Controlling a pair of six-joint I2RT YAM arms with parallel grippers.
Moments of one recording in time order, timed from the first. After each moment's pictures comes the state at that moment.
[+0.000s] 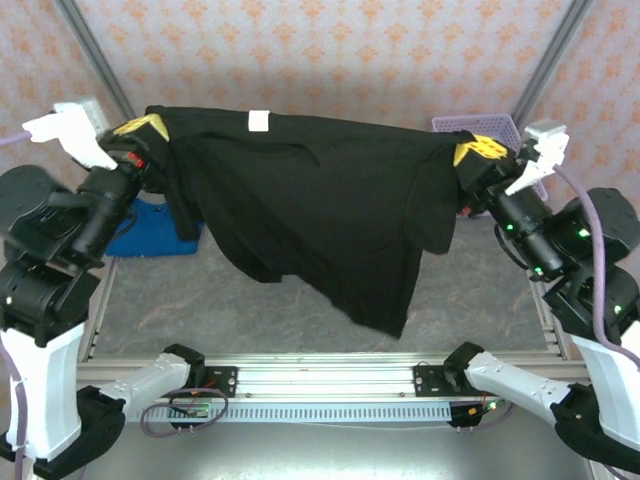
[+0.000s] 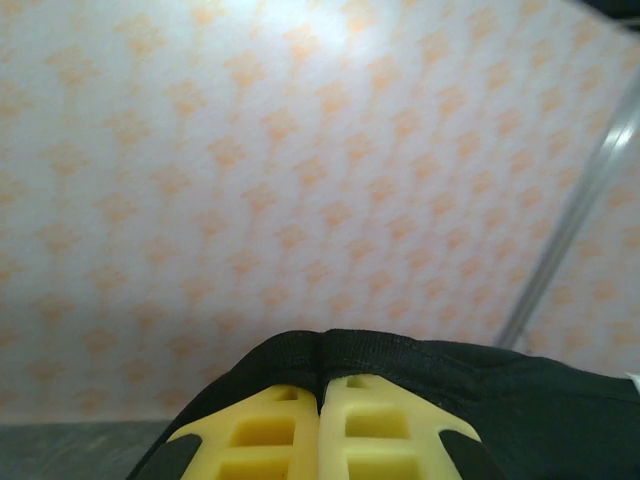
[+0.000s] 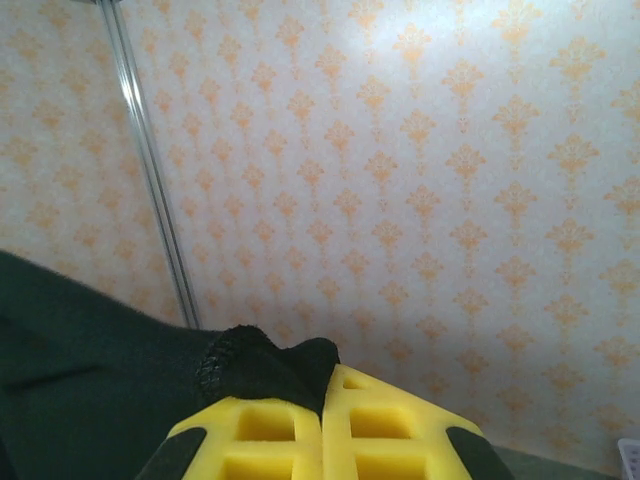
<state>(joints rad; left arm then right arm) -0.30 0.99 1.87 -0.74 -0.06 -0.32 0.65 0.88 1.66 -0.62 0.17 0.09</state>
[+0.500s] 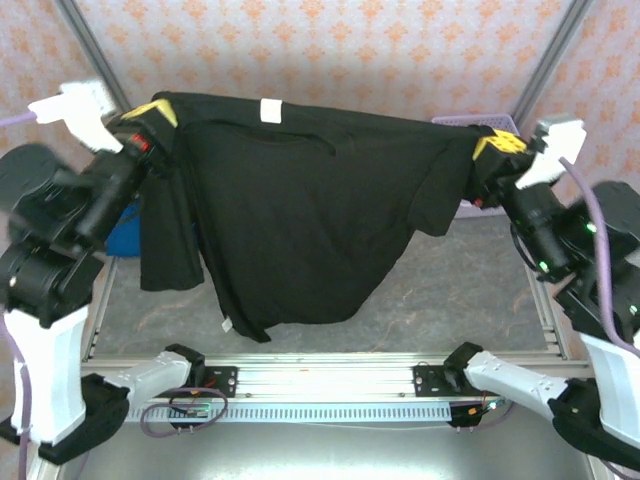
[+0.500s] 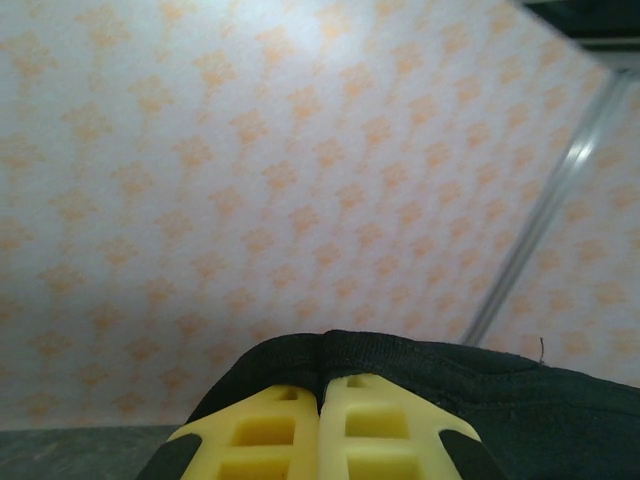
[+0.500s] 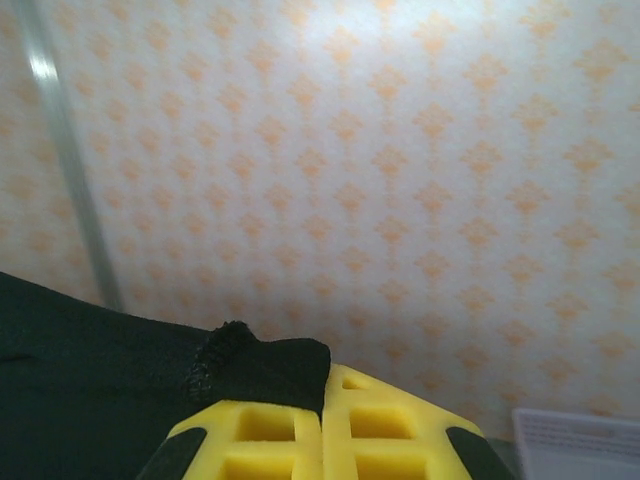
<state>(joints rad) -0.30 1.12 1.95 -0.76 -0.06 -0.35 0.65 0.96 1.76 -0.72 0.38 0.00</state>
